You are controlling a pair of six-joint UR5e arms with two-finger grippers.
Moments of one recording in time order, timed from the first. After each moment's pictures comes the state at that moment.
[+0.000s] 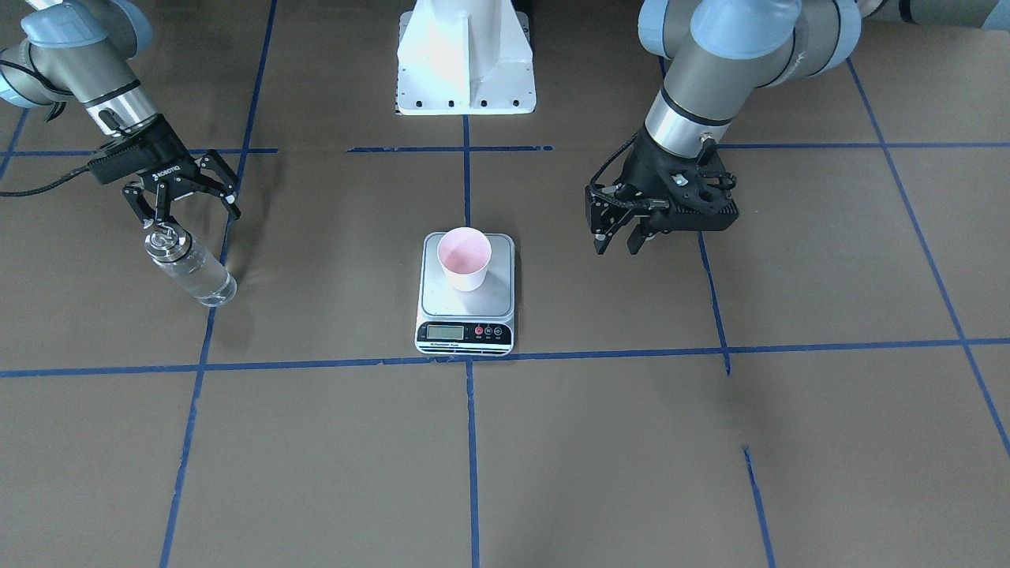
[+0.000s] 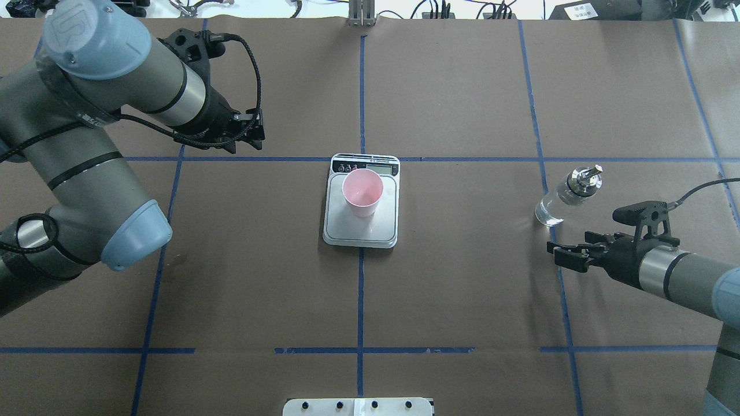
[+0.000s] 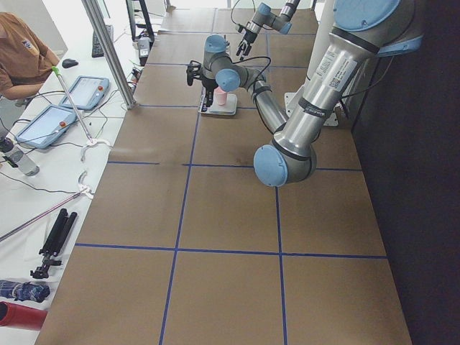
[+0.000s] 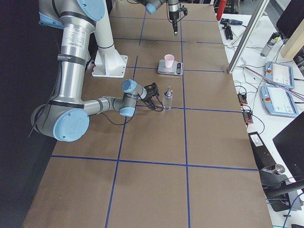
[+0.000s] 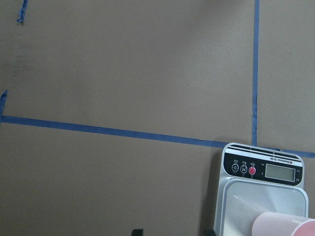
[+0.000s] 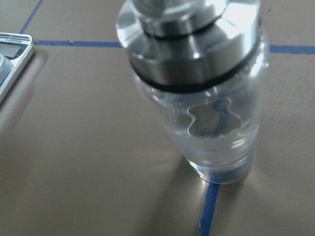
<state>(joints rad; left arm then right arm) -0.79 -2.12 -1.85 -1.65 -2.02 -1.16 0.42 -1.79 1.82 -0.42 1.38 1.08</state>
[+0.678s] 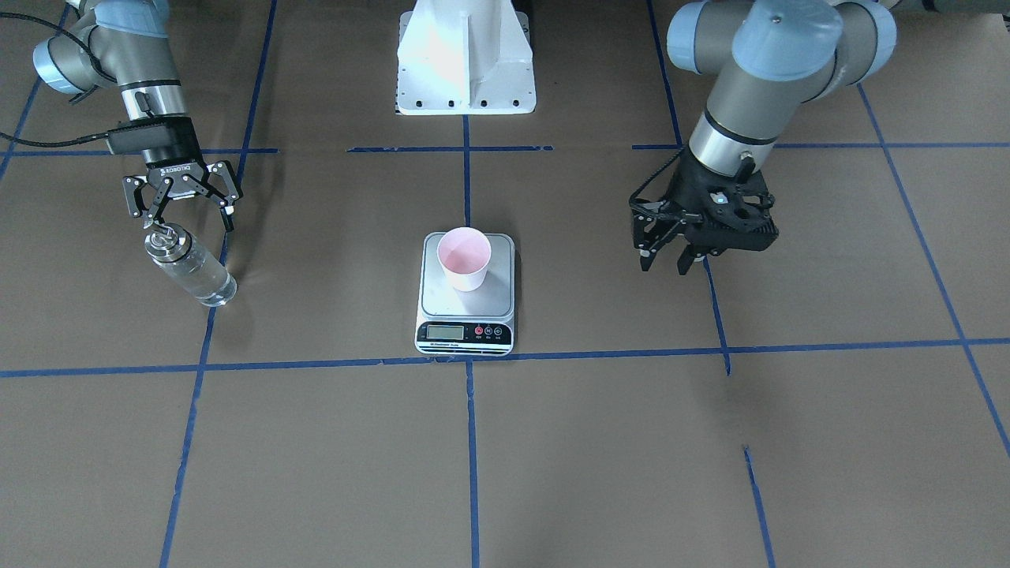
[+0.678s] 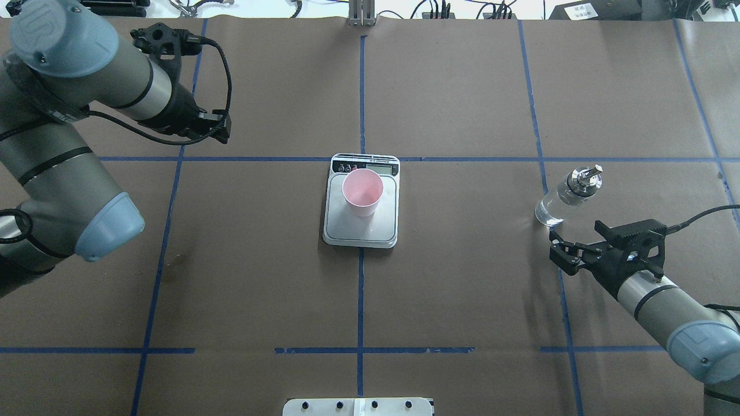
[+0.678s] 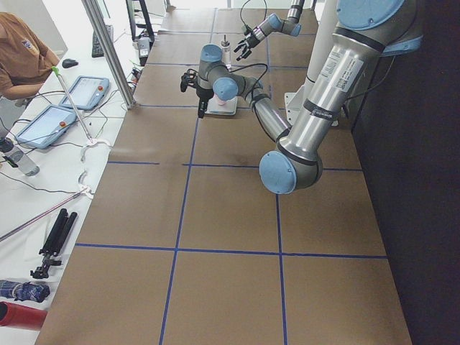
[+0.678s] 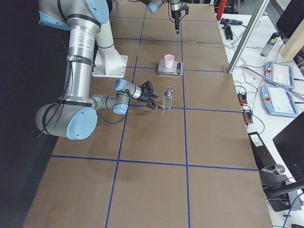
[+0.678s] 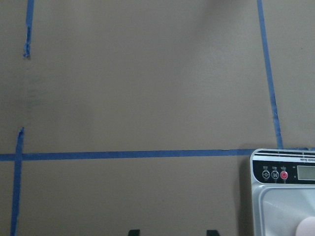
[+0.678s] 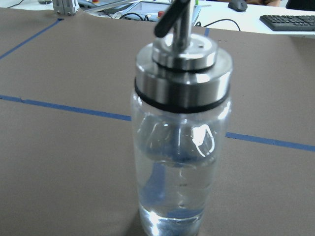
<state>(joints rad) -0.86 -2.02 -1.86 -1.66 -1.98 -0.85 0.26 -1.79 1.83 -0.52 0.92 1.12</state>
